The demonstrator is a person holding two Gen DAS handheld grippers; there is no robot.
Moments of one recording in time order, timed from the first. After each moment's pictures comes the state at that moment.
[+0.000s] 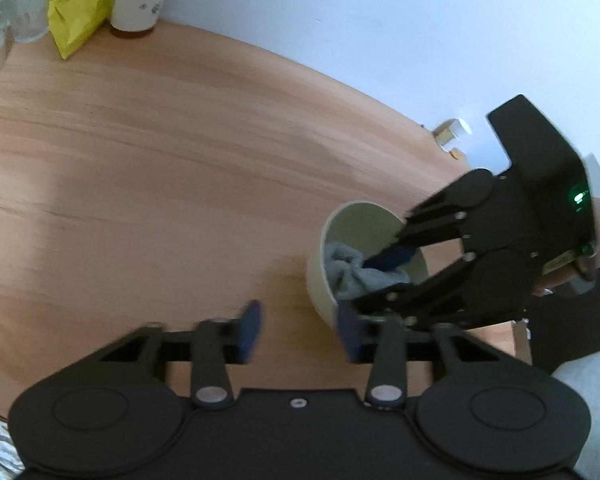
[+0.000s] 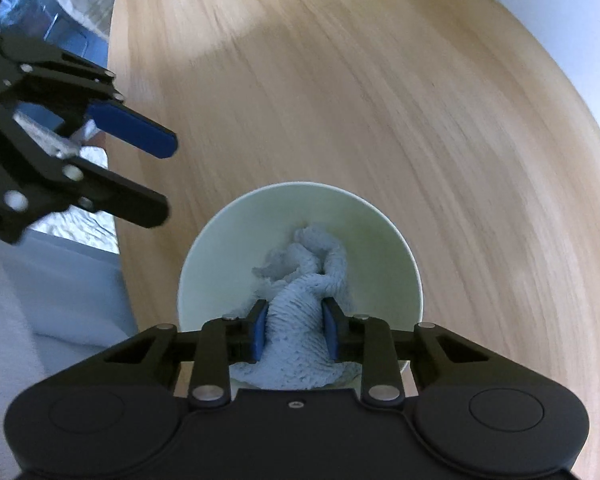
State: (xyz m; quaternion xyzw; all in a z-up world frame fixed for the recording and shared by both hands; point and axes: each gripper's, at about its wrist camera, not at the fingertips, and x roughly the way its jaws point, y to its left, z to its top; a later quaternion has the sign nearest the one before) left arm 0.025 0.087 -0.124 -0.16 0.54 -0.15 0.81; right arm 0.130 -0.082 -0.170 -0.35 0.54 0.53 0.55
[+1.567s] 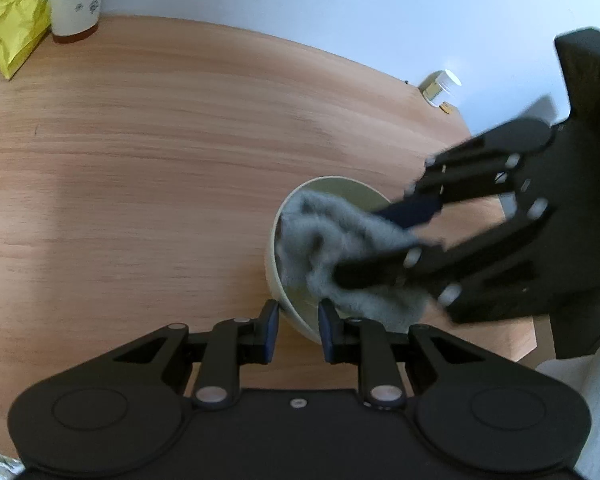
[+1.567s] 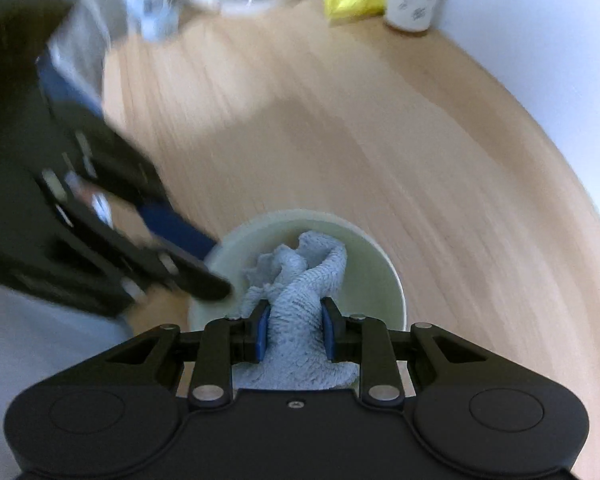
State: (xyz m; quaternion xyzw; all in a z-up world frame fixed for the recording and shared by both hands) left arm 0.040 0.056 -0.132 -0.10 0.56 -0.20 0.80; right arm 0.121 -0.092 -0.104 -0.24 0.50 0.53 0.64
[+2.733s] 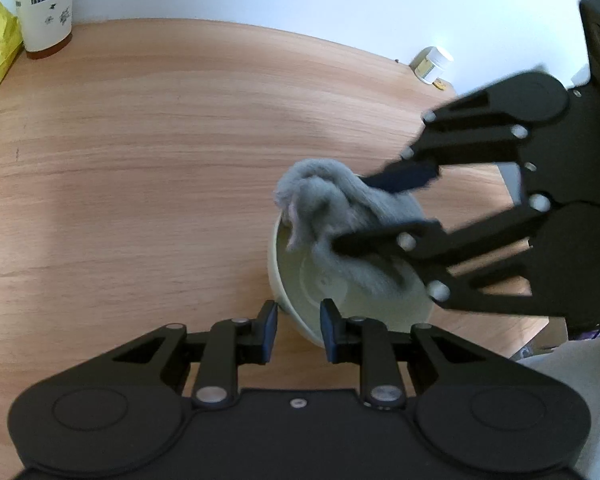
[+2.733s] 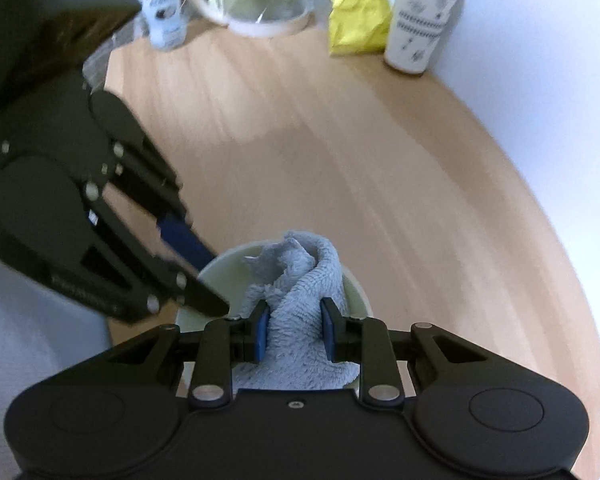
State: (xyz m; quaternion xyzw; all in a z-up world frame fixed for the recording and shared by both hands) left arm -0.020 -0.003 -0.137 -0.11 0.56 -0.13 0.81; right arm 0.086 -0.086 -0.107 -0.33 0.42 0.52 0.66
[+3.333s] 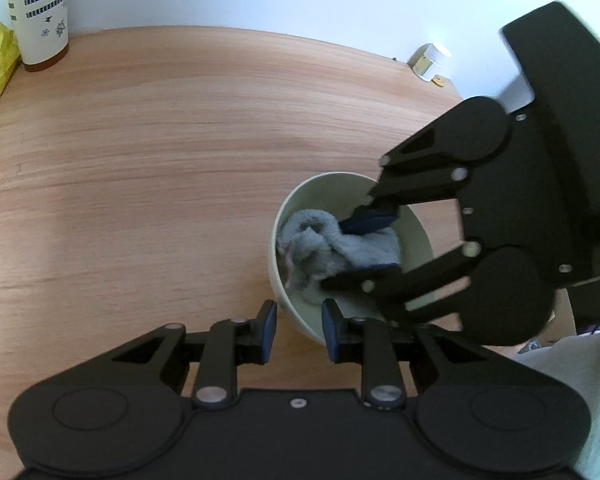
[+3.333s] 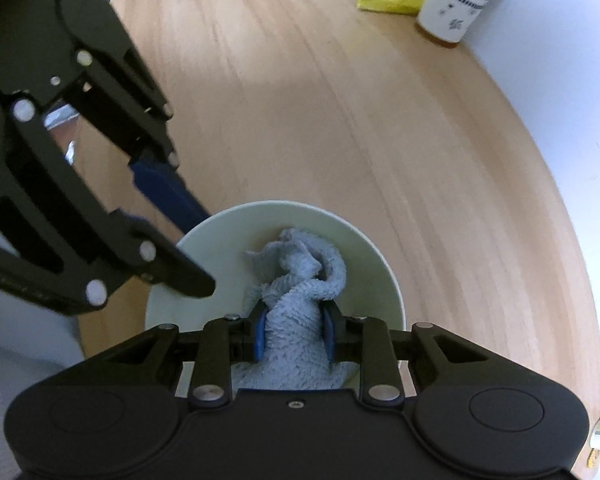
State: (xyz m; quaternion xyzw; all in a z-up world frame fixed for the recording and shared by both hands) left arm 0.009 0.004 -0.157 -0.10 0.57 -0.12 0.81; right arm 0.082 -0.064 -0.148 -0.40 0.44 0.52 0.61
